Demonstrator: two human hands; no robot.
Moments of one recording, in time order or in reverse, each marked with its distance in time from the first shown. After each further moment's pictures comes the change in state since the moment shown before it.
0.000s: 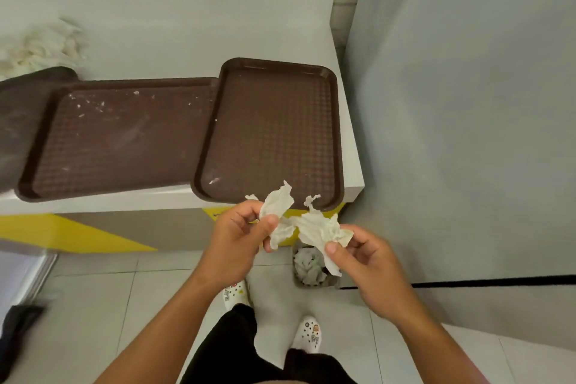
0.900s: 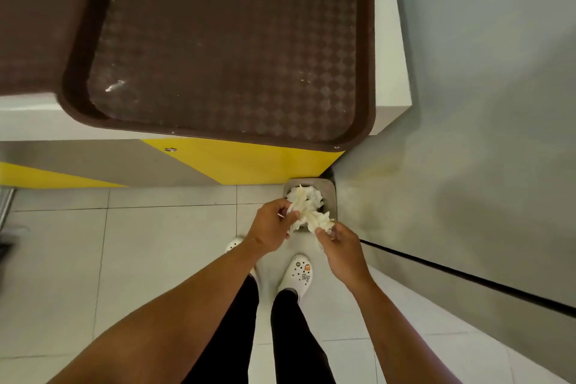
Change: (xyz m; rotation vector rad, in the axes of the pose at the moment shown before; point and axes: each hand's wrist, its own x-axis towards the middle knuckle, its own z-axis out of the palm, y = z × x) left_hand 0.034 -0.349 0.079 0.331 -0.036 -0.517; right_hand 0.040 0.332 -0.073 -0.370 0.187 0.565
